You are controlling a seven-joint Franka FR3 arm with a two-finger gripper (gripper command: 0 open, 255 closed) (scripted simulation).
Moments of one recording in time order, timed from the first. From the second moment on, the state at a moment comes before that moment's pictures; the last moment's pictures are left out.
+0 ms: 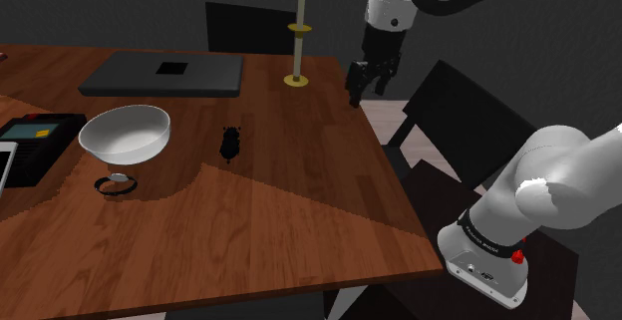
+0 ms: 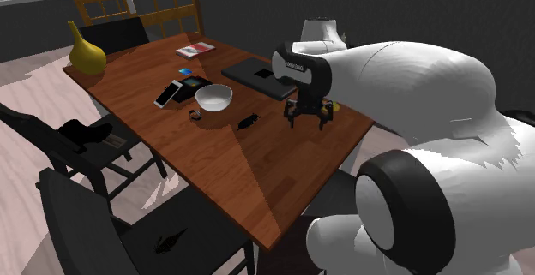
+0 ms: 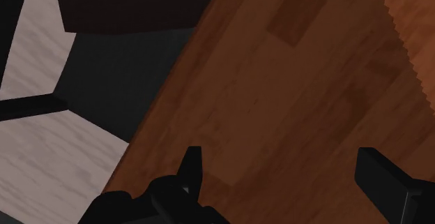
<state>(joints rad) 0.08 -0.54 0.17 -2.42 0.10 1.85 0.25</state>
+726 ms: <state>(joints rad) 0.11 -0.16 0.31 -2.22 0.08 2.07 0.46</state>
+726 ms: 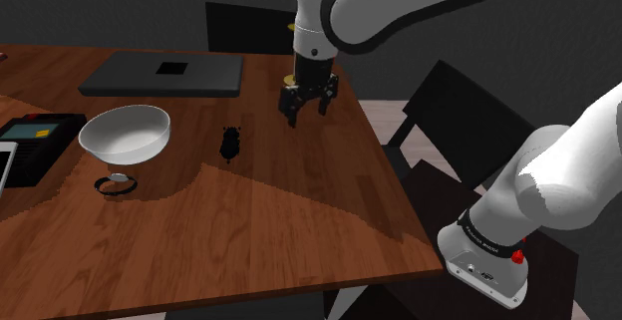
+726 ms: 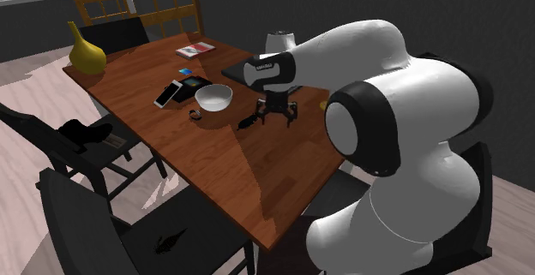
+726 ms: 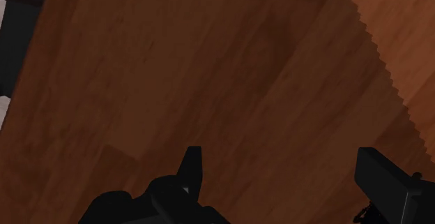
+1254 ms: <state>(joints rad) 0.15 0.14 0.37 -1.99 -0.02 2.13 0.64</state>
